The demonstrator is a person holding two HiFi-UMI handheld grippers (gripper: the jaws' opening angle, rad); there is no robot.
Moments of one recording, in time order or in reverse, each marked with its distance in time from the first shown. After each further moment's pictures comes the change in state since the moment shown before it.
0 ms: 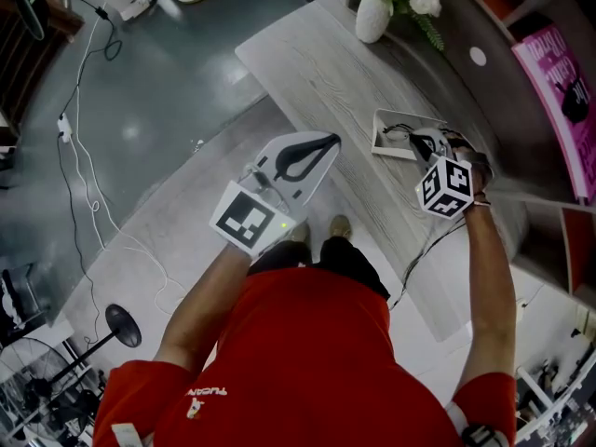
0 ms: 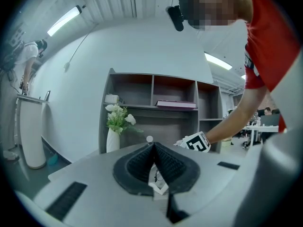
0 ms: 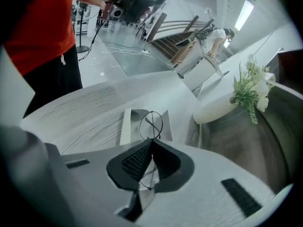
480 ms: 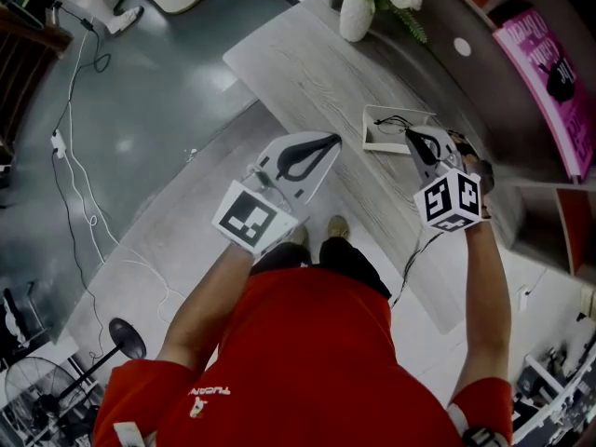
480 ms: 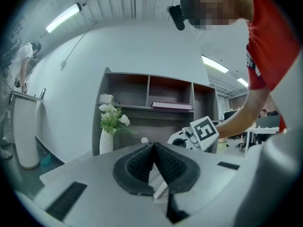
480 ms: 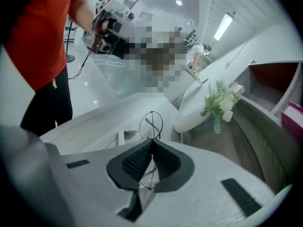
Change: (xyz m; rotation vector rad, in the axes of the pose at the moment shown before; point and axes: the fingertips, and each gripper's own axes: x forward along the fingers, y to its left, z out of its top) left arm 0.008 -0.014 0.003 -0.009 -0.021 -0.054; right arm -0.070 -0.023 0.035 0.120 -0.116 -0.177
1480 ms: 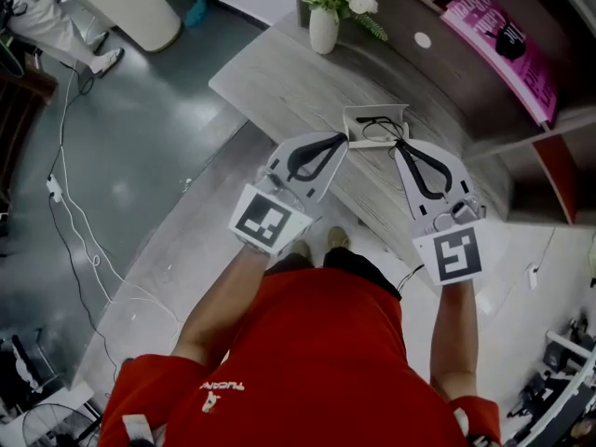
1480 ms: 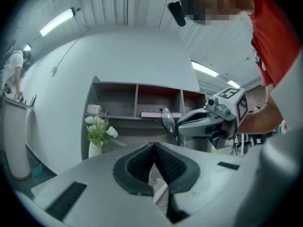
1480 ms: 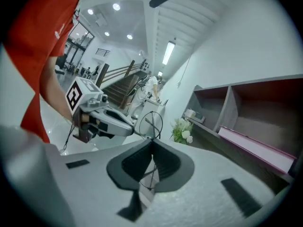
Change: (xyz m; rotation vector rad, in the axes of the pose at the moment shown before) left arm 0.005 -0.040 0.033 0.064 -0.092 -0.082; right arm -0.154 -0.026 0.115 0.465 -0.374 -0.324
